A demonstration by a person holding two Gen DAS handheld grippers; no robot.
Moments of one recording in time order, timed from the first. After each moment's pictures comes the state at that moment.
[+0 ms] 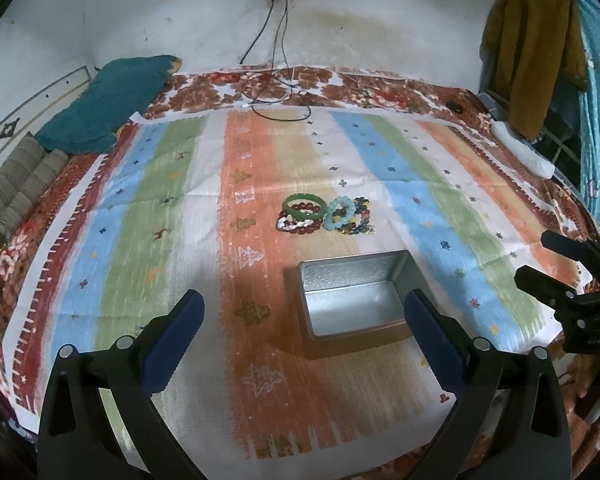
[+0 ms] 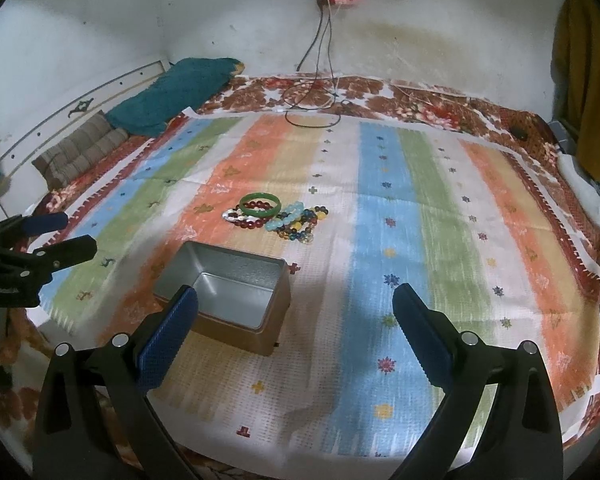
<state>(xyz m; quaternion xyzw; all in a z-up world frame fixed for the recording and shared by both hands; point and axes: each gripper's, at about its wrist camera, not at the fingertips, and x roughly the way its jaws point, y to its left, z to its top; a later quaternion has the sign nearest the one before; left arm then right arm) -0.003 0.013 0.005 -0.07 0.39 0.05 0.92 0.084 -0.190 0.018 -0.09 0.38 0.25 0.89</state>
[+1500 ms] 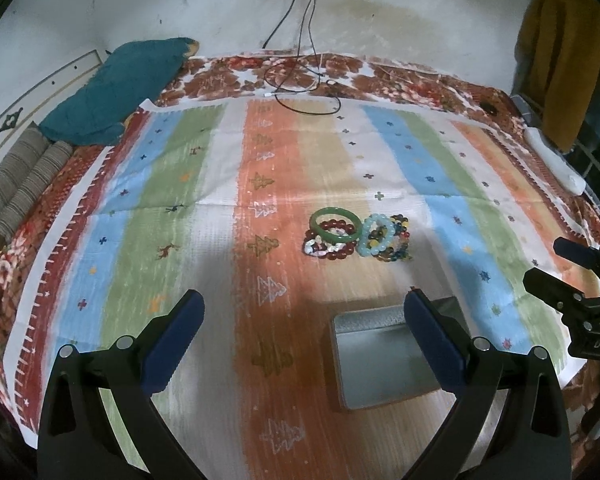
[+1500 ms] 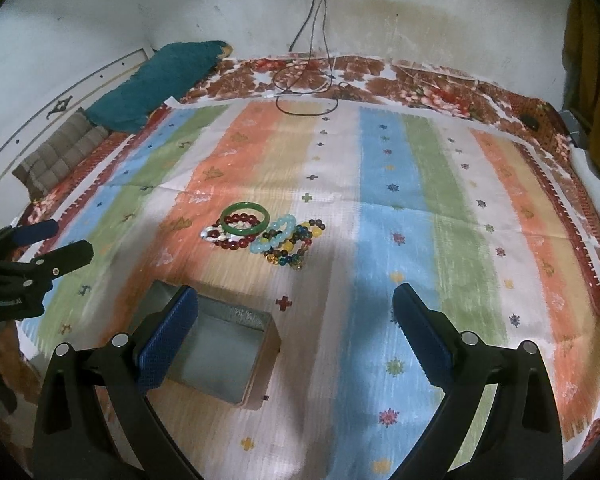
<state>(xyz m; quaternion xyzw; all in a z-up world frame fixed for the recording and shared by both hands) 0.075 0.046 -0.007 -0.08 0.42 0.09 0.90 0.165 -0.155 0.010 -0.09 0.42 0.24 0.87</state>
